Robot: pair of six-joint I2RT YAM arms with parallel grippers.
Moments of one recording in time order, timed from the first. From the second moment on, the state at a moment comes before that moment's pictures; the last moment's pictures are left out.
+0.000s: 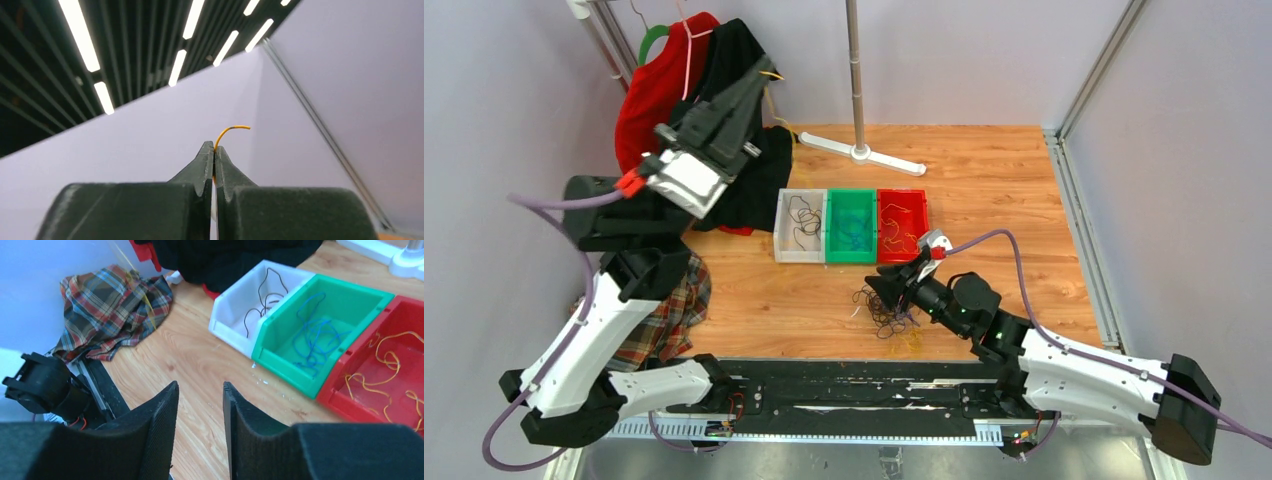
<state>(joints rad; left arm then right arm) -0.78 1.07 1.59 0.34 0.19 0.67 1.04 0.84 0.40 0.40 0.16 0.30</state>
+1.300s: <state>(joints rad) -0.87 1.46 1.77 0.26 0.24 0.62 0.50 1.27 0.77 0.35 -0.13 0.21</state>
